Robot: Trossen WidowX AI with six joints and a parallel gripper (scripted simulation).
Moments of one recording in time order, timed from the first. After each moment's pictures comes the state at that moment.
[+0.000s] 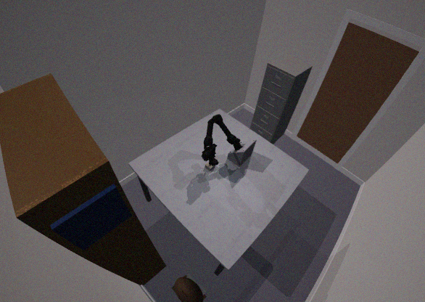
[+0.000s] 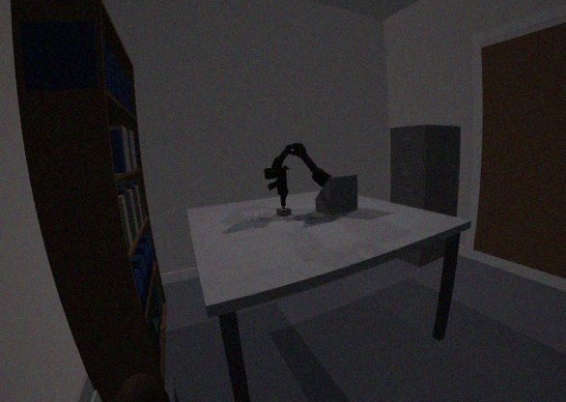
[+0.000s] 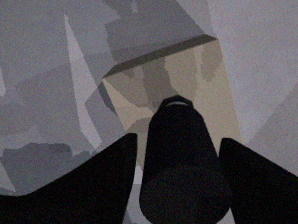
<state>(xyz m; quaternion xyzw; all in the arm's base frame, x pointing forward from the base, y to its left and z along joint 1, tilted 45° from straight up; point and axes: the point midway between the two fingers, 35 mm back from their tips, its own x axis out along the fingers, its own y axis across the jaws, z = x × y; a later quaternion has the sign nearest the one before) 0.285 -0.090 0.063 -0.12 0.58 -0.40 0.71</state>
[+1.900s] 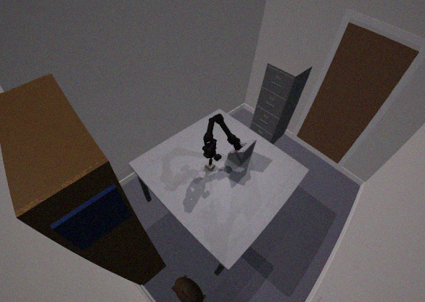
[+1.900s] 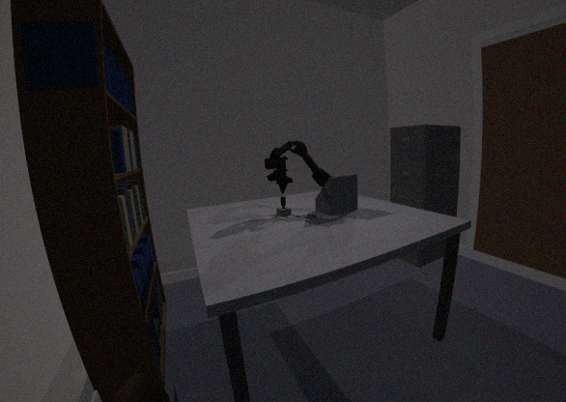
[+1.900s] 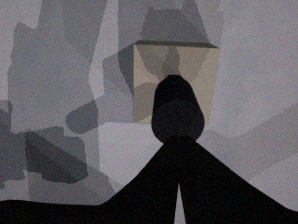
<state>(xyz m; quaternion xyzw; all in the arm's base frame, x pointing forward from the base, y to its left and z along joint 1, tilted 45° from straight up) 0.284 -0.048 0.104 -0.25 0.64 -0.28 0.67</state>
